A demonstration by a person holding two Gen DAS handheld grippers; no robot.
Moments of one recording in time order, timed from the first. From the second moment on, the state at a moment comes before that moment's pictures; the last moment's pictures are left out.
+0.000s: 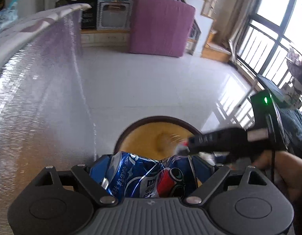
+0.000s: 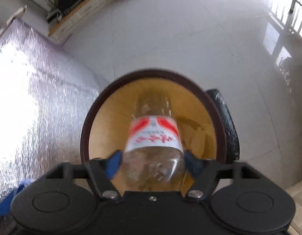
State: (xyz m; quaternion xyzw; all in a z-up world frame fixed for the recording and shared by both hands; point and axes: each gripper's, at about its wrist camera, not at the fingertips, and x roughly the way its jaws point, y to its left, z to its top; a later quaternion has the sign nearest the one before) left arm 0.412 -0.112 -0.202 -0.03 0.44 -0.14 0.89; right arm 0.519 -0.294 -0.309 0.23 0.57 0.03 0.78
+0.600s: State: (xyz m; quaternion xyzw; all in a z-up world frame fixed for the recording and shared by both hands) left arm 0.483 -0.190 -0.264 0.08 0.48 -0.28 0.83; right arm 0.504 -0.356 -0.286 0.28 0.54 0.05 0.79
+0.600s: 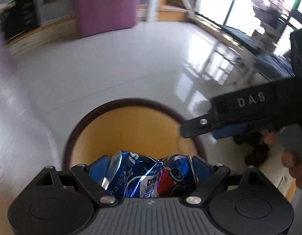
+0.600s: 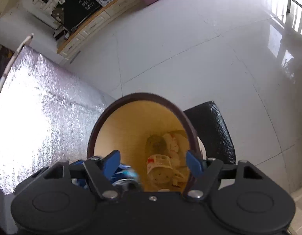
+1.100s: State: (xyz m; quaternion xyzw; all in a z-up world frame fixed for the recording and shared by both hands) left arm 0.510 -0.184 -0.309 0.08 0.50 -0.30 0.80; right arm 0.509 -0.363 -0.287 0.28 0.54 0.07 0.79
